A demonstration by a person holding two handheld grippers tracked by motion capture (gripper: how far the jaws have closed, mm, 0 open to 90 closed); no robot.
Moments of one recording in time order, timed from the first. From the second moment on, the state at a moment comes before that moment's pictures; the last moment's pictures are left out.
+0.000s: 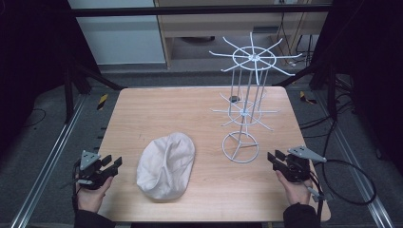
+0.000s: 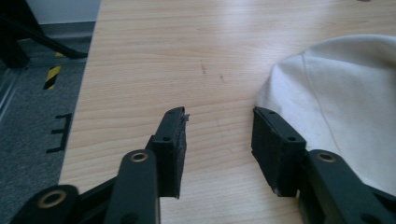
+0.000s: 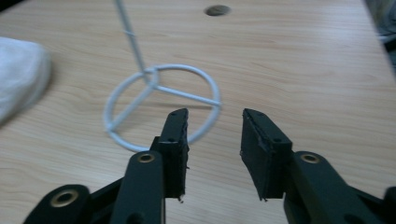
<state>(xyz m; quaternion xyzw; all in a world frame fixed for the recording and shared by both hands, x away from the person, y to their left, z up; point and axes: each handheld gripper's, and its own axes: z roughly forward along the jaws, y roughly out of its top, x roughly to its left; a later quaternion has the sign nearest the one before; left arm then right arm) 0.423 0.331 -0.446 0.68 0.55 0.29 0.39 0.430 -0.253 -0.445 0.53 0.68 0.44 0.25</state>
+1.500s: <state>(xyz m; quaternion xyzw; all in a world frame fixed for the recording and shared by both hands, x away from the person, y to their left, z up) 0.438 0.270 -0.467 0.78 0.49 0.23 0.33 0.428 -0.022 -0.462 0.31 0.82 0.47 0.07</state>
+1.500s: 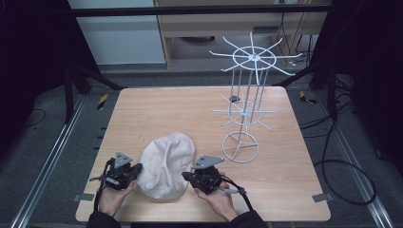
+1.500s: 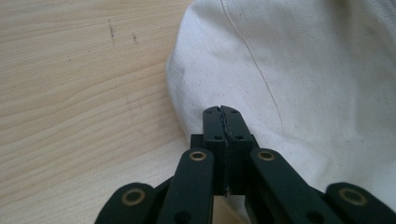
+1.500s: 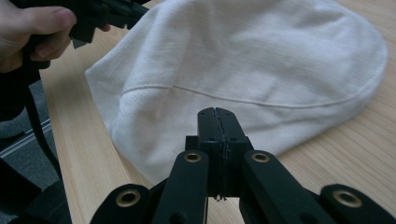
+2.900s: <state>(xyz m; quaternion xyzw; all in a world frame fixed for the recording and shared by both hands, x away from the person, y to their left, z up) 0.386 0.299 -0.438 0.75 0.46 0.22 0.41 0.467 -0.025 -0.438 0.36 0.77 0.51 0.12</state>
